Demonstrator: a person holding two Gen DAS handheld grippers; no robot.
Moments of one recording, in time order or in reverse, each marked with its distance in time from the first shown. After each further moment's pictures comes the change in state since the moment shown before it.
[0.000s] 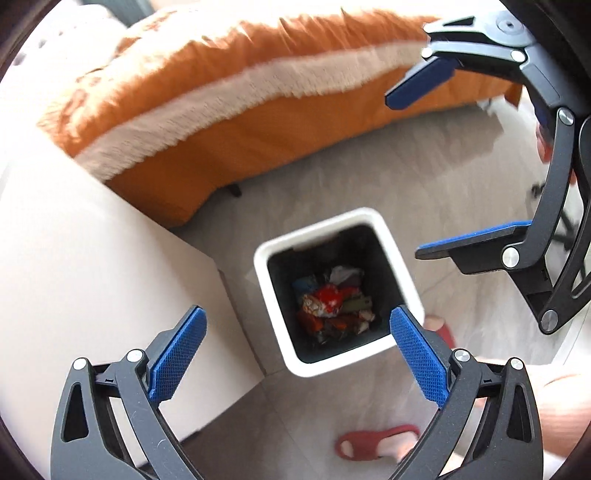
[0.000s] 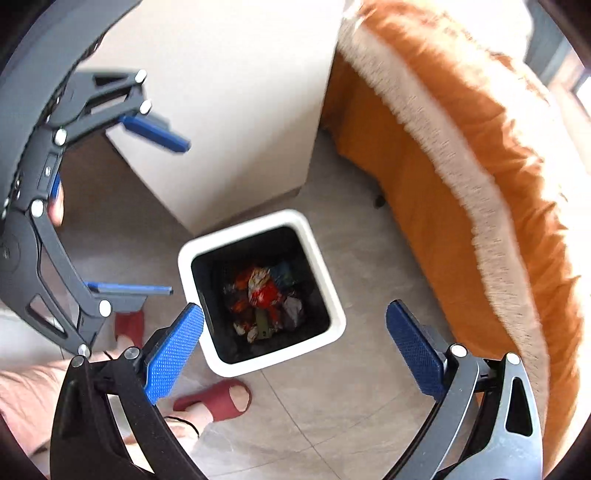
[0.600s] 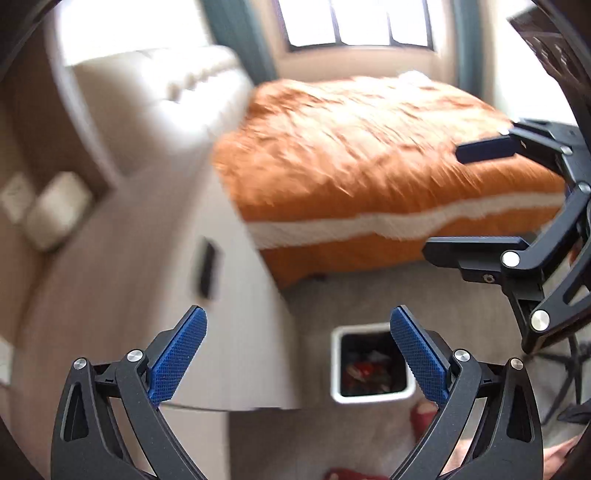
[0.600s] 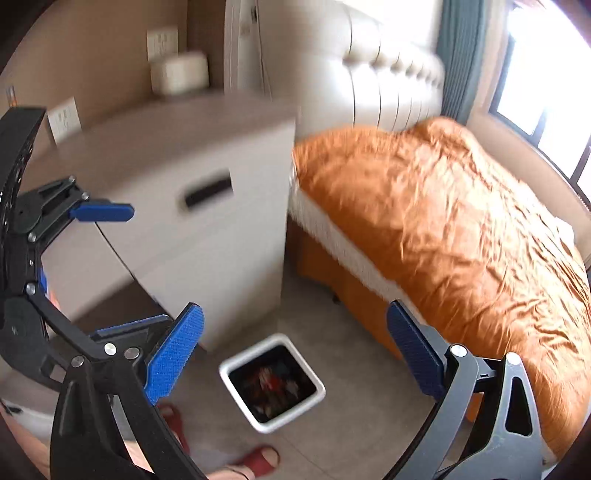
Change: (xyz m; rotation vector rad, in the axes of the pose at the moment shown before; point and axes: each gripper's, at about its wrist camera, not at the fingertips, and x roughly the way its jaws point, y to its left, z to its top) left arm -0.280 0.056 0.018 -0.314 -0.293 0.271; right arm -0.254 0.020 0.092 0.196 -0.380 -0.100
